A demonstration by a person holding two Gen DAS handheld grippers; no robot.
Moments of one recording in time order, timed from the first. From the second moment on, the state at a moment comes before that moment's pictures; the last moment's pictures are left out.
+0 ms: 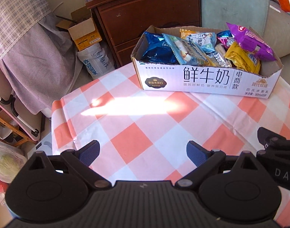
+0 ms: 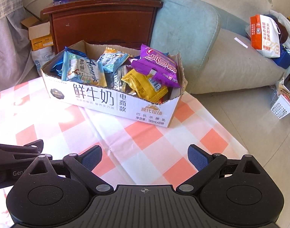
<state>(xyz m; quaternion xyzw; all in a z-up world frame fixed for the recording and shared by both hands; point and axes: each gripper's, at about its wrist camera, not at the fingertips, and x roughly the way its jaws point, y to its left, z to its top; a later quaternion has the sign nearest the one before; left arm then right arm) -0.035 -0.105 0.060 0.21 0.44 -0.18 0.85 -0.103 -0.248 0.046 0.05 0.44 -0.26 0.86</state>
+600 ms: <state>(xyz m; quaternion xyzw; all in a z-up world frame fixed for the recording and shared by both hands) -0.051 -0.027 0.059 0.19 0.44 -0.15 0.86 -0.138 -0.187 -0.018 0.13 0.46 -0.22 0.85</state>
